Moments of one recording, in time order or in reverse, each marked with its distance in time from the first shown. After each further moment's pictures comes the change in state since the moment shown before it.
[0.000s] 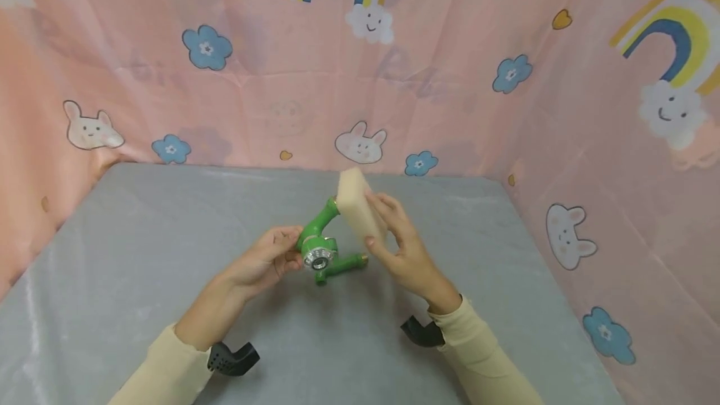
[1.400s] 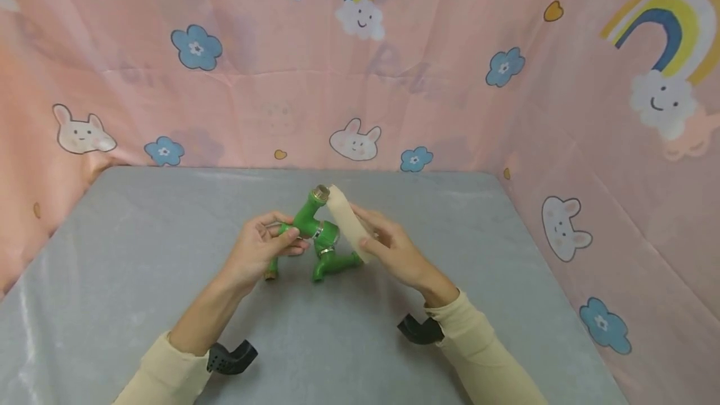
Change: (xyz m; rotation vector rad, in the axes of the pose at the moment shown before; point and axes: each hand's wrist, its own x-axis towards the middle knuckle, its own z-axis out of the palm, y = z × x) left_hand 0.003 0.004 0.008 0.375 0.406 0.103; right_hand 0.002 0.000 0.000 0.224 -0.198 0.267
